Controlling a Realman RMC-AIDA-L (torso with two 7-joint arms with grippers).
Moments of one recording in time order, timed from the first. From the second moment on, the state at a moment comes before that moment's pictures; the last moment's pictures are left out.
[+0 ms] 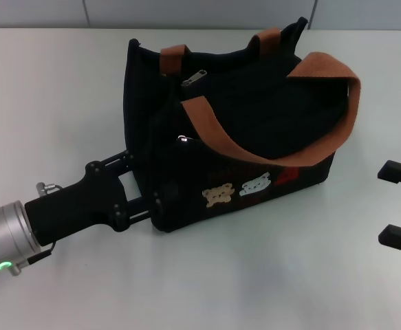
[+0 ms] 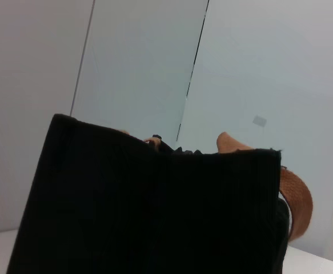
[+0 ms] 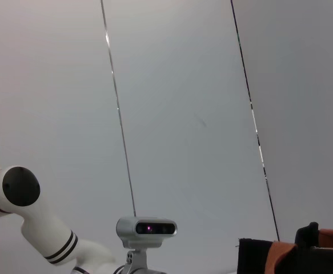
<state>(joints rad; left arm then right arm) -0.41 -2.07 0.53 0.25 1.89 1.63 -0.88 0.34 2.02 -0.34 -0.50 -2.06 -2.14 0.99</state>
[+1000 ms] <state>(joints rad) -0.42 -2.08 0.51 0.19 1.89 1.61 -0.82 0.34 2.03 -0.33 -0.50 -2.06 -2.11 0.98</state>
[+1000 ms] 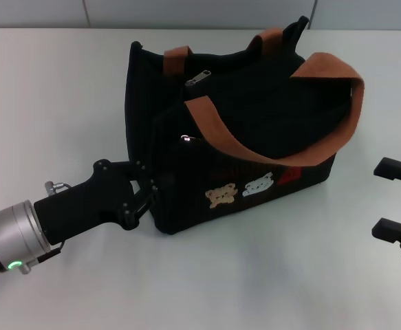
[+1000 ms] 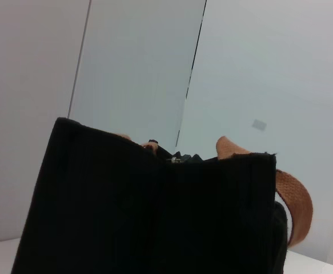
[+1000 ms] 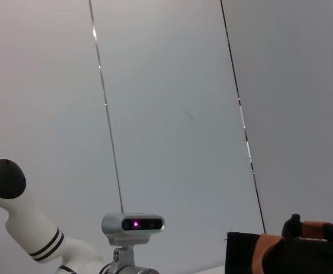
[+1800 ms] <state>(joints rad) -0.42 -2.07 0.51 0.20 1.89 1.61 -0.82 0.34 2.03 -0.33 -0.49 -2.05 -2.10 0.98</state>
